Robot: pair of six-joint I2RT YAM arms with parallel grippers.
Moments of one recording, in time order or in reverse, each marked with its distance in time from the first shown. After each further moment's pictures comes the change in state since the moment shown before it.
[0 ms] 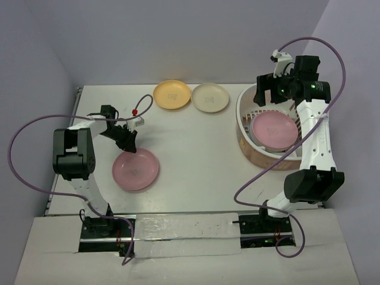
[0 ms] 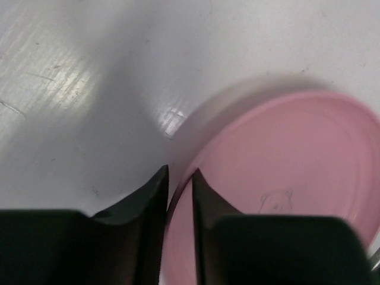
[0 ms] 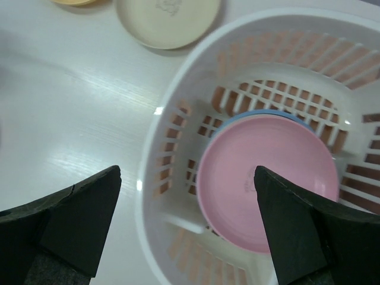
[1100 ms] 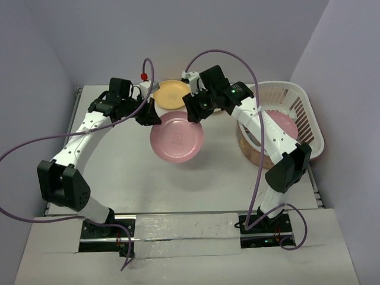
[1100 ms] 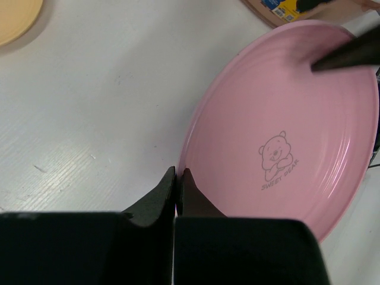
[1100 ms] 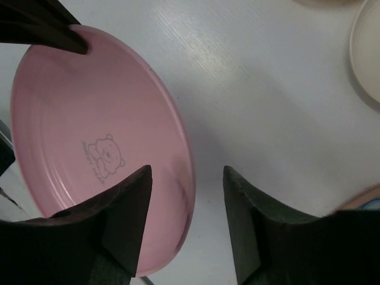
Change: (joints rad) left arm -0.303 -0.358 0.219 0.066 0.041 -0.662; right arm 0.722 0.217 0.084 0.036 0.127 0.219
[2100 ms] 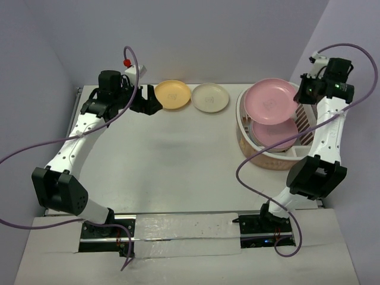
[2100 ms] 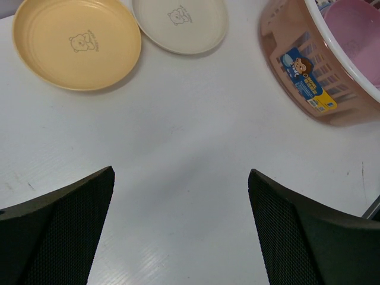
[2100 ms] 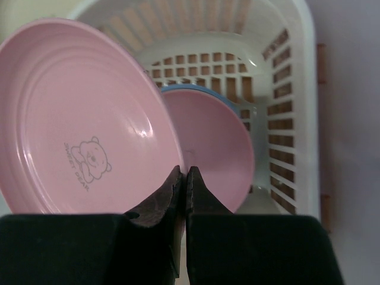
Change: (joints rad) left arm 0.036 -0.048 0.011 0.208 -0.191 -0.203; right arm -0.983 -0.138 -0.058 -0.003 -0.063 -0.127
